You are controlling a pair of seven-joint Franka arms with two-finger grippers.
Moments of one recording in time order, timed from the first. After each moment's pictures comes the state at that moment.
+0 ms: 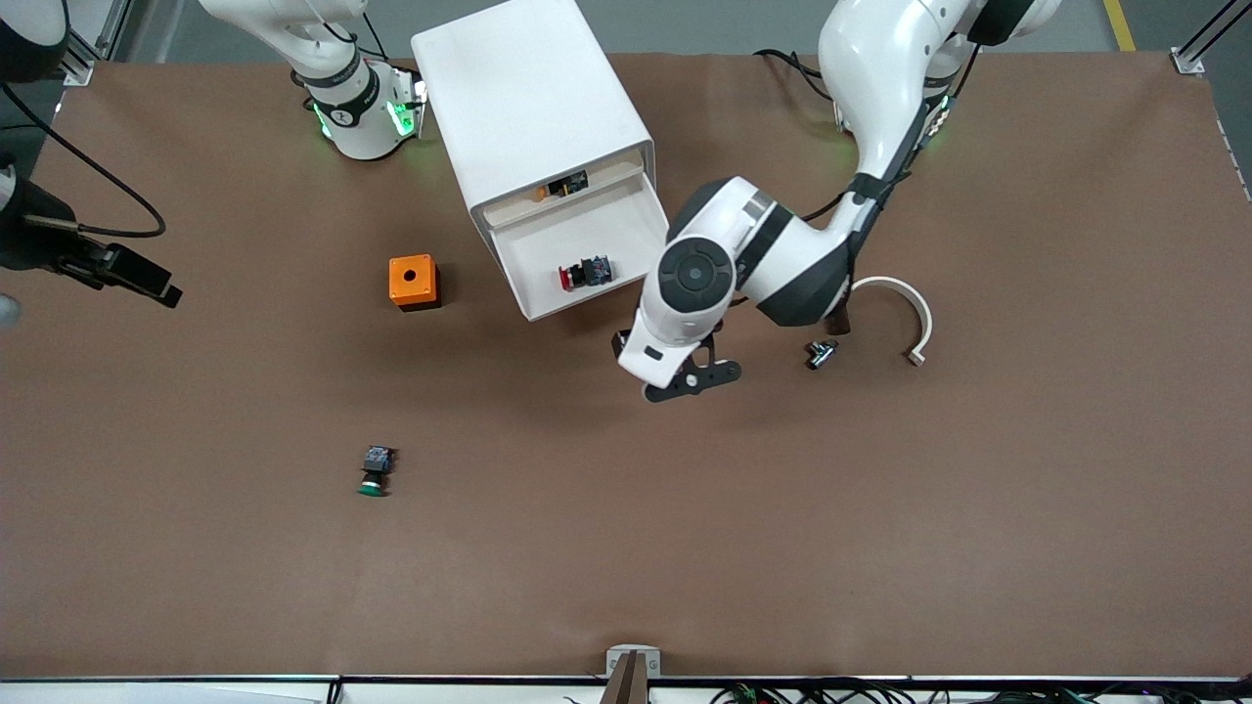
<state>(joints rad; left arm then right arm) -0.66 0.70 -0.09 -1.28 -0.11 1.88 -0.93 0.00 0.01 -0.02 -1.59 0.04 1.62 0.22</state>
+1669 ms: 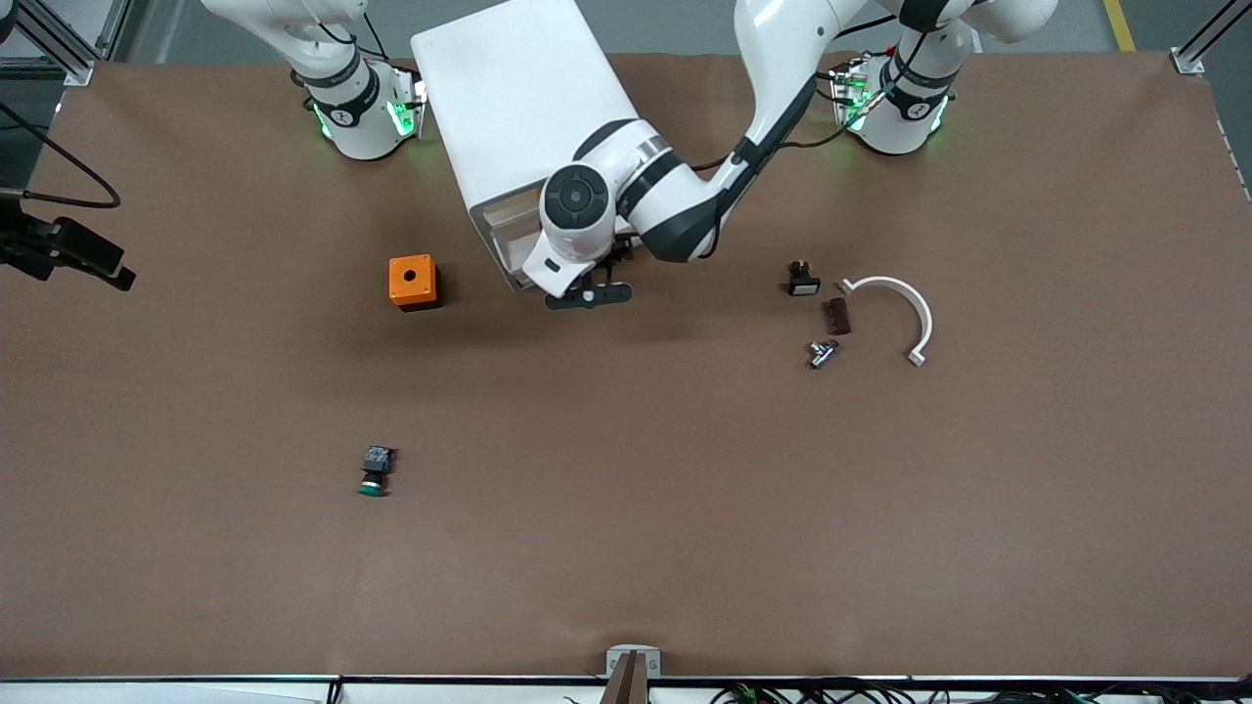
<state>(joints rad) -0.87 0.72 -0.12 -1.35 -0.23 1.94 -0.98 -0.05 -0.01 -0.02 -1.58 0.02 1.61 0.09</state>
